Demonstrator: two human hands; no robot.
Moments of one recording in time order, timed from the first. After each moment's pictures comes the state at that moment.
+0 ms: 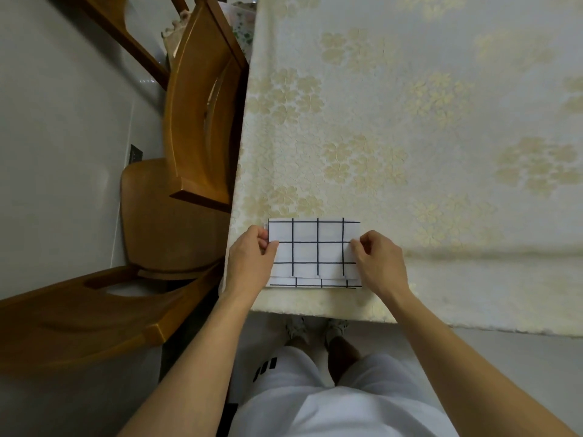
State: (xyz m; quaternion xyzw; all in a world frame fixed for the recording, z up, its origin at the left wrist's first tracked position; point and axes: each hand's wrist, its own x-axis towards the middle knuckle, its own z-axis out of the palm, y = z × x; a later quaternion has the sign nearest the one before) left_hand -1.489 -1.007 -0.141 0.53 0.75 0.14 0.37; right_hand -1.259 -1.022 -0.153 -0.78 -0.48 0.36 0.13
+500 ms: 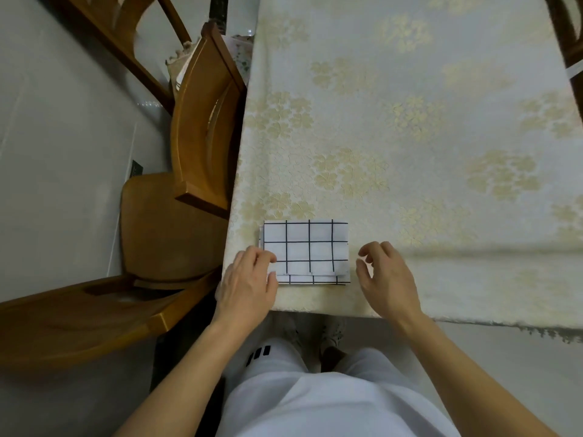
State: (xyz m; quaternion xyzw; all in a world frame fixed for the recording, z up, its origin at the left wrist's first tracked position) left_hand -1.495 -1.065 -0.112 0.75 0.62 0.09 0.20; right_hand -1.237 -1.071 -0.118 -0.73 -0.63 0.24 0.15
